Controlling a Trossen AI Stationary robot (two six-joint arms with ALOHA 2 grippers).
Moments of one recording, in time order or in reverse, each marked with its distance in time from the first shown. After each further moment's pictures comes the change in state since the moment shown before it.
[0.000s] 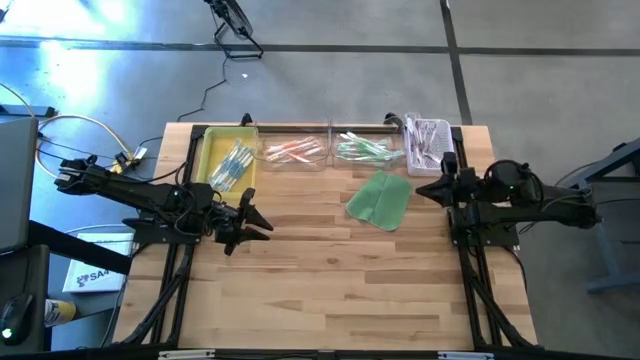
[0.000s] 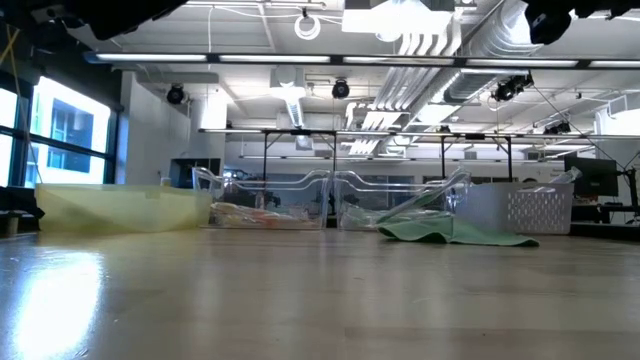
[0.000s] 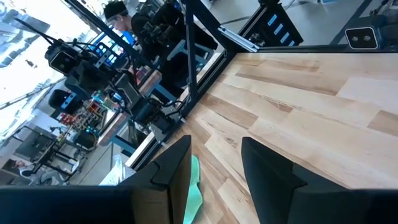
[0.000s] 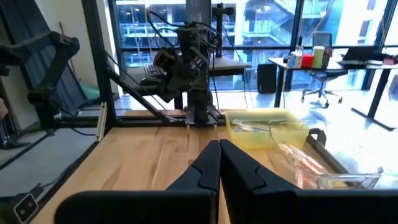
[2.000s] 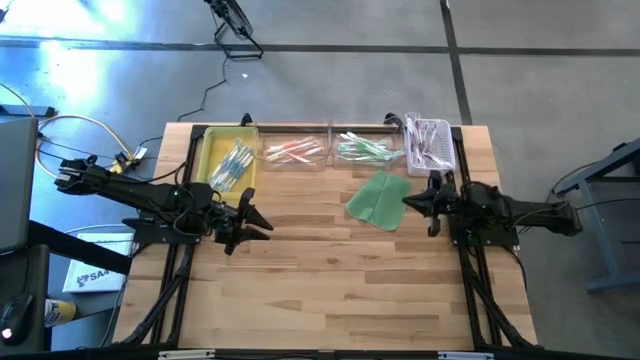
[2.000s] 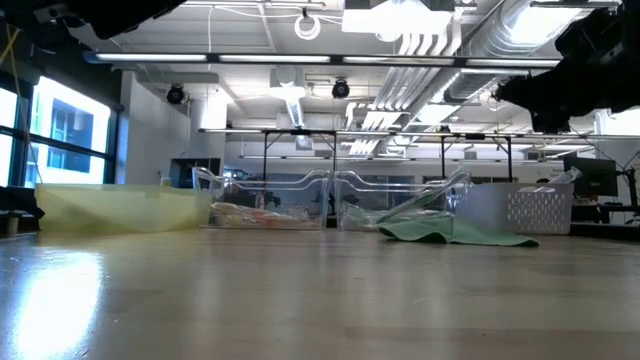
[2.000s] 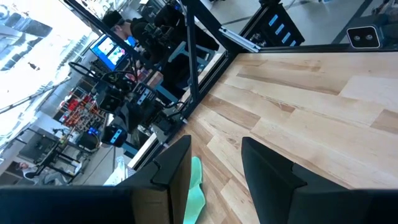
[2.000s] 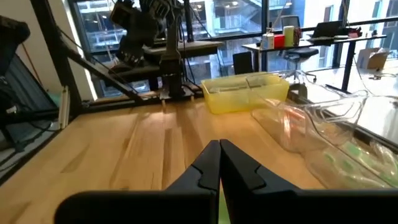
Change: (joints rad) left arm 0.000 0.000 0.000 0.008 -0.001 0.012; right arm 0.000 -0.279 -0.490 0.203 0.121 0.097
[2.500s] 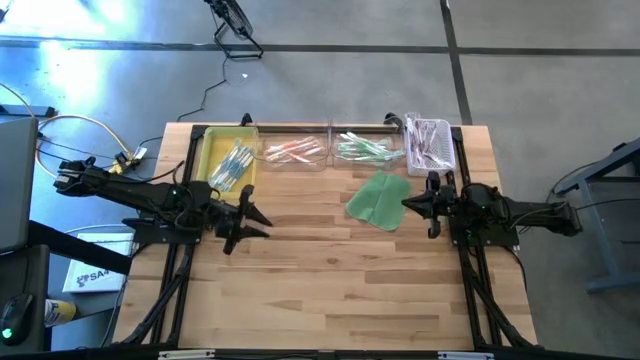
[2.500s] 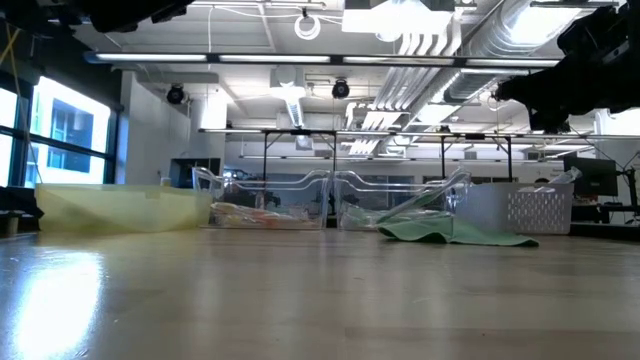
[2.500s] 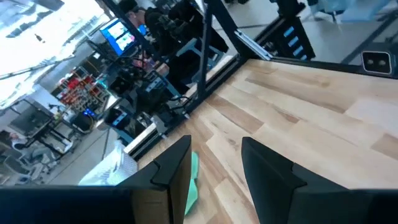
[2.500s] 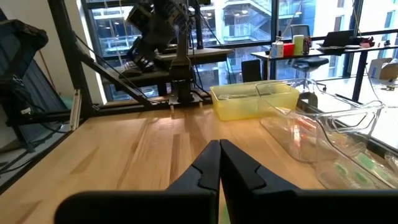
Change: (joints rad) left arm 0.038 -0.042 0.000 -0.022 0.001 -0.153; right arm 0.000 0.001 -0.018 0.039 -0.036 -0.018
